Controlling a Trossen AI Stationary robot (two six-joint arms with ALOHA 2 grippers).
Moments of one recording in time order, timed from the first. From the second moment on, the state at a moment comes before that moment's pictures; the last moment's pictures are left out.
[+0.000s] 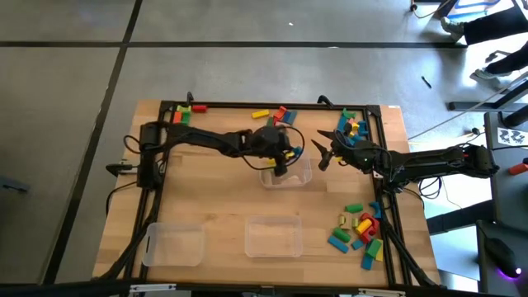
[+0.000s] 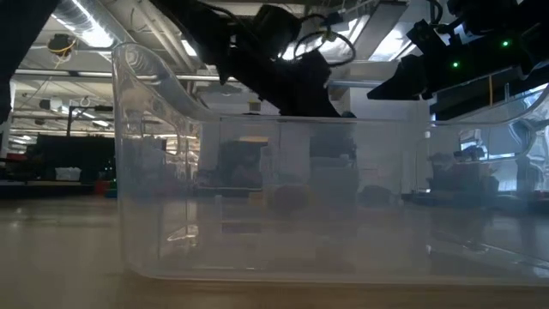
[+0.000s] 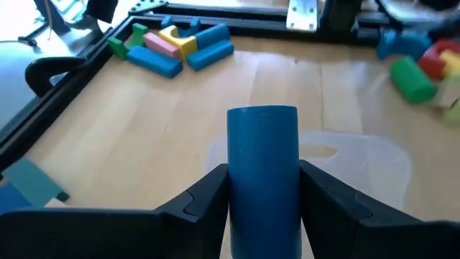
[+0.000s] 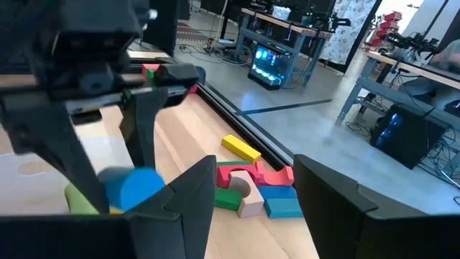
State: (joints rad) left arm 0.17 1.95 1.27 0.17 -0.04 0.05; right arm -0.11 0.91 0.32 0.42 0.50 -0.14
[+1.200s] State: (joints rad) left arm 0.17 1.74 1.27 -0.13 -0.11 0.16; right arm -0.11 0.91 0.32 0.41 0.50 -0.14
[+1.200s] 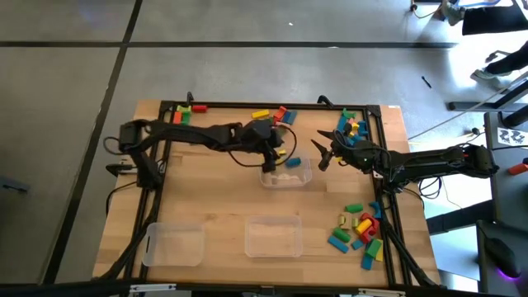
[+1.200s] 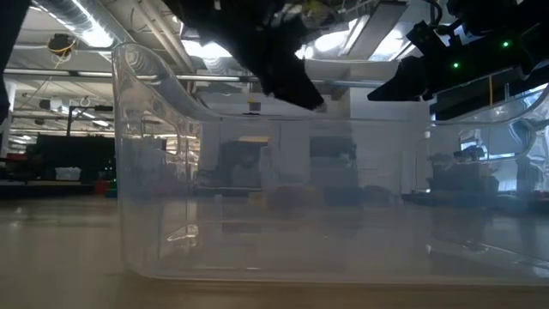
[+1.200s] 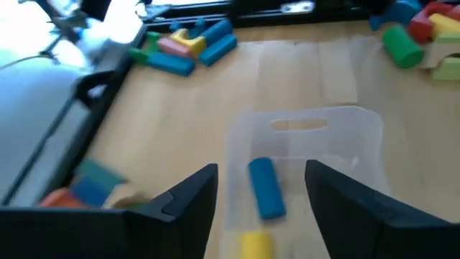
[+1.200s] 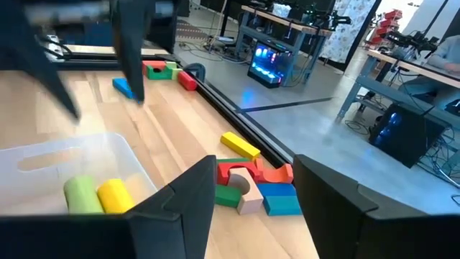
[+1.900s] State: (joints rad) left arm 0.36 1.53 1.27 -0.67 -0.33 0.08; right arm -0.11 0.91 0.32 0.41 0.50 -0.14
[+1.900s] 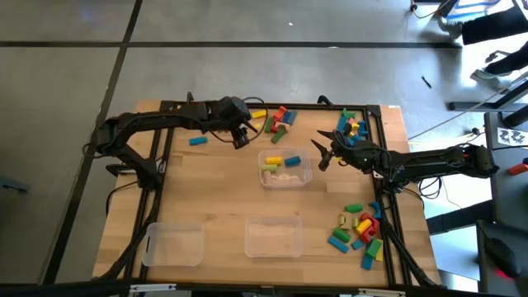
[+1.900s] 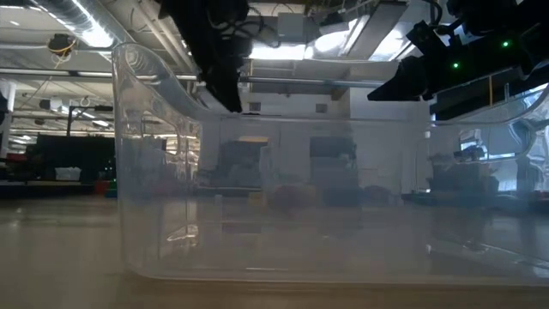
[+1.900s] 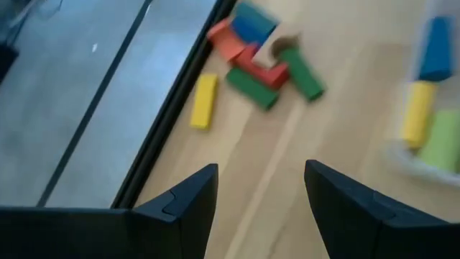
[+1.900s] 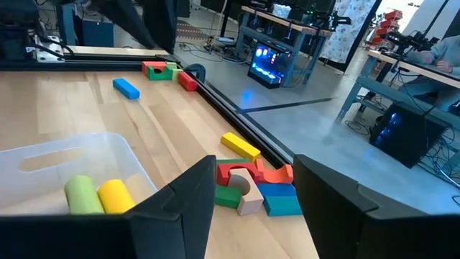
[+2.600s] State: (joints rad) left arm 0.60 1.60 1.25 -0.73 -0.29 0.03; right arm -0.11 0.91 0.32 0.42 0.50 -0.14
